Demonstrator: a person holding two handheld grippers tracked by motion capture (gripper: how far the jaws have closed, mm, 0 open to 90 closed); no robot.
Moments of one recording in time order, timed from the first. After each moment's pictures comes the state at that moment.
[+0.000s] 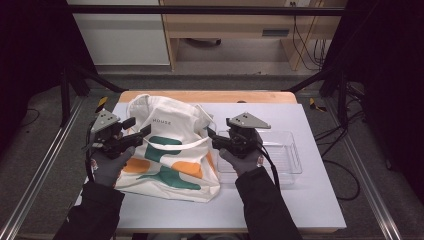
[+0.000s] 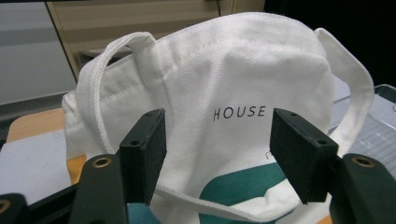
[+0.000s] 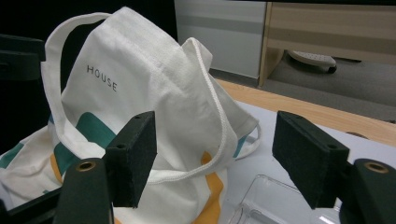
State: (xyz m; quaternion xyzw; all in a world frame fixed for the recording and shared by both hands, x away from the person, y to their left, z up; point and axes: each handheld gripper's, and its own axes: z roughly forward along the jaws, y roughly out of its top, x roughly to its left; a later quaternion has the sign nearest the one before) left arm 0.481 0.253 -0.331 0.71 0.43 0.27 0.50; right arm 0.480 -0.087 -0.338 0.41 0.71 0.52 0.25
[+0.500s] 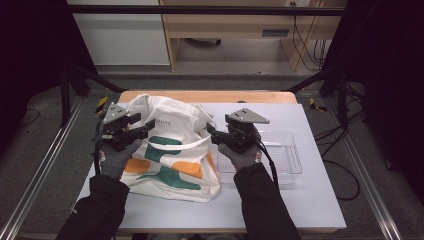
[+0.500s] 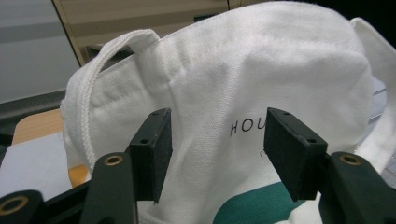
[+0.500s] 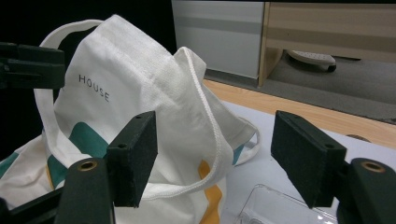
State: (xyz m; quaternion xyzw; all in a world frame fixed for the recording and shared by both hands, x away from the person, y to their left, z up) left arm 0.505 0.242 -0.335 0.72 0.43 0.28 0.47; right arm 0.492 -0.085 -0.335 0.42 0.70 0.52 0.24
